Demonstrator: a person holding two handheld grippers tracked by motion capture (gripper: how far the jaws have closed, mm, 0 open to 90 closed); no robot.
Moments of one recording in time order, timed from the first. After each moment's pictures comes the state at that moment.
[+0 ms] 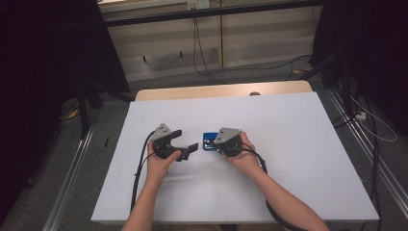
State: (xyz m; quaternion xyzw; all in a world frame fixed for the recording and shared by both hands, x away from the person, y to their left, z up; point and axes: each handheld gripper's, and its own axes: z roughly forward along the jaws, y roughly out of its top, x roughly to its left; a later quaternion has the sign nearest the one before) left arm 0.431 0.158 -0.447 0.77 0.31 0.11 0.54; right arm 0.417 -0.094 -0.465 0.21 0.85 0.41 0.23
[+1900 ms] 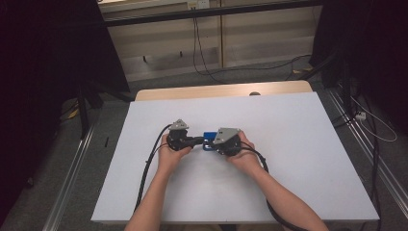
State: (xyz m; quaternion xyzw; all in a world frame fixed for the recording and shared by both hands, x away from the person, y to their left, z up) left arm 0.462 0.123 -0.460 0.83 0.29 0.05 0.47; right arm 0.420 -0.093 -0.464 0.18 0.86 0.41 0.22
